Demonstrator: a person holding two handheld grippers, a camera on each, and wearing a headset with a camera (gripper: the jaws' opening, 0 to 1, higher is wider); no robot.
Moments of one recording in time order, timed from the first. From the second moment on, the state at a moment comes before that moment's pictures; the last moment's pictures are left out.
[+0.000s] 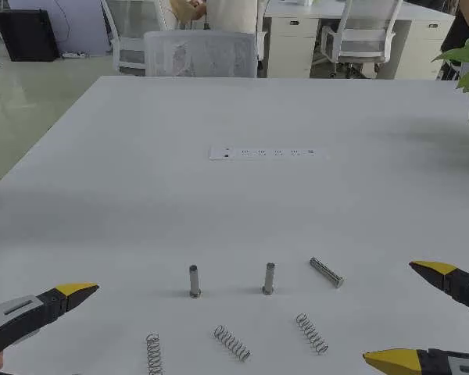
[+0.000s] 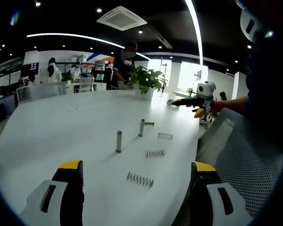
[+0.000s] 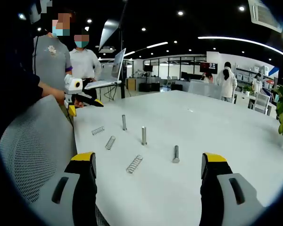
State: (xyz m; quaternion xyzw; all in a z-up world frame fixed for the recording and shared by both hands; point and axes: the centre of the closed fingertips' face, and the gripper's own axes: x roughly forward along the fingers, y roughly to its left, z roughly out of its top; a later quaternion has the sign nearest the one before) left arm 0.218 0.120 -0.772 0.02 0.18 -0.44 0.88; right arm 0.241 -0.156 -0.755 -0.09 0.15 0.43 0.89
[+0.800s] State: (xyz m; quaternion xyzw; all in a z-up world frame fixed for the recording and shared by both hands) left arm 0.220 0.119 -0.774 0.02 0.18 -0.44 0.88; right arm 0.242 -0.156 -0.758 -0.09 0.16 0.43 0.89
